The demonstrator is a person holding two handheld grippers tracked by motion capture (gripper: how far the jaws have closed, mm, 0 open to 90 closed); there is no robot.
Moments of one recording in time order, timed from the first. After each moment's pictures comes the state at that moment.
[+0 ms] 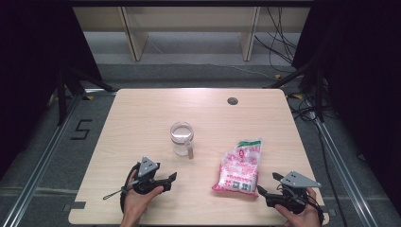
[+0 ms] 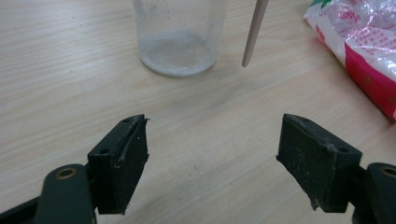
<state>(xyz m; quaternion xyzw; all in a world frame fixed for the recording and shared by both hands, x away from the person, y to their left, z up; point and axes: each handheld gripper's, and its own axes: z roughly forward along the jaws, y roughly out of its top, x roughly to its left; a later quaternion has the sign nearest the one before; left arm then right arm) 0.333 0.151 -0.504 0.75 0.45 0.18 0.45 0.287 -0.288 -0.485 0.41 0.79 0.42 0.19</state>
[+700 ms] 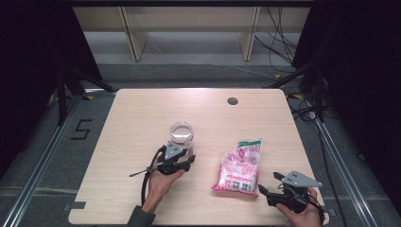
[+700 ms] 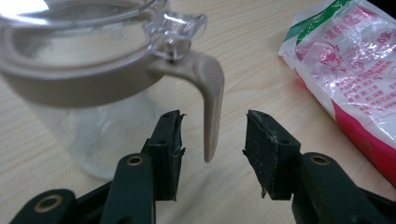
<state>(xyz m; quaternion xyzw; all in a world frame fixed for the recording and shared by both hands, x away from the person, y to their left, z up) 0.386 0.089 -0.497 0.77 0.38 0.20 0.46 0.287 -0.291 -0.486 0.43 0.78 0.42 0.19</state>
